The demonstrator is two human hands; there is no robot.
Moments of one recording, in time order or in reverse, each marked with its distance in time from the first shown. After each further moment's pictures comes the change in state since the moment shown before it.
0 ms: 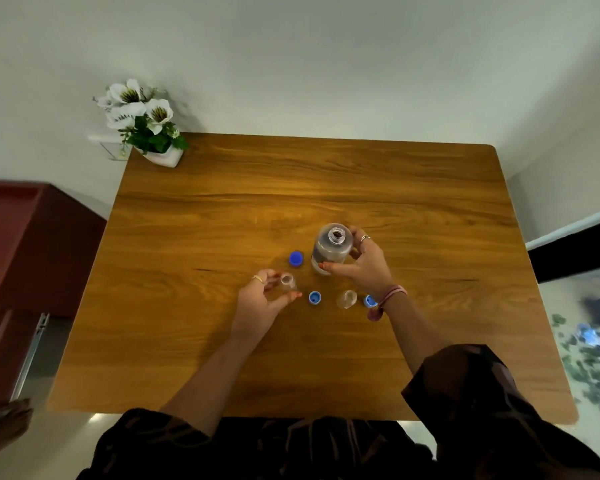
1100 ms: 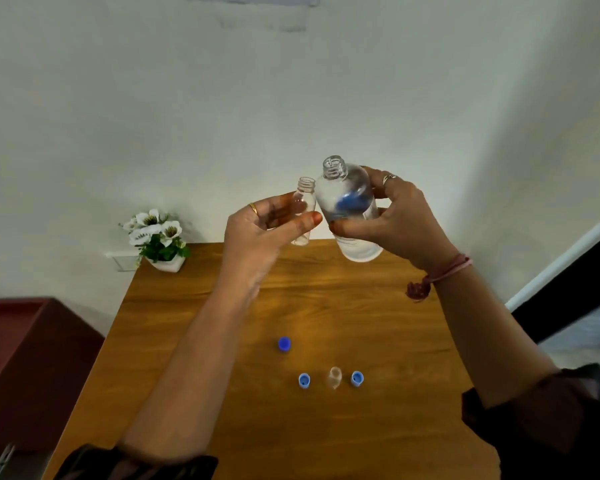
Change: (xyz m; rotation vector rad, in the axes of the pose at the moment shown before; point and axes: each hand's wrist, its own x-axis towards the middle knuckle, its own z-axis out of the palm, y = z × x) left_hand -0.011 0.256 -0.104 -0.618 0.022 0.464; right_hand -0.053 -0.243 -0.107 -0.283 0.265 -0.540
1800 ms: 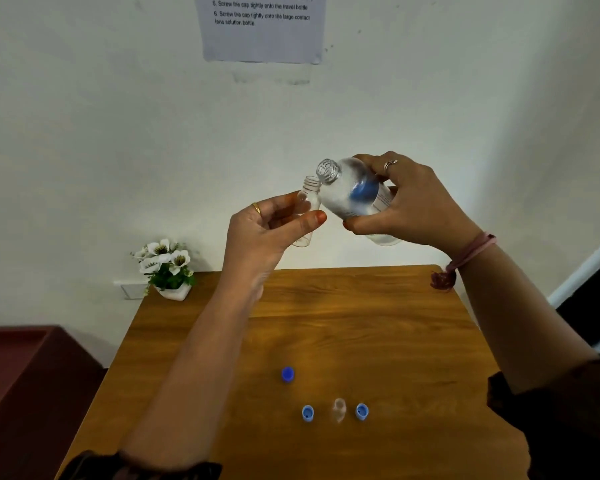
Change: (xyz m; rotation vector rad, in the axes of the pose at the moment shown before) left_hand 0.011 0.037 0.001 -0.098 -0.023 0.106; right_hand 0.027 -0.043 -0.040 -0.388 -0.006 -0.230
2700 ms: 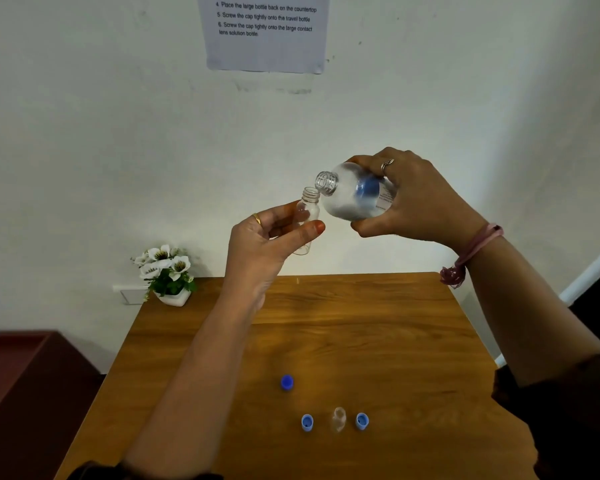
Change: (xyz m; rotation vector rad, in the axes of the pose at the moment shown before) left_hand -0.002 0.000 0.001 0.022 0.025 -0.012; right_hand 0.015 0.006 -0.010 -0.170 -0.085 -0.069
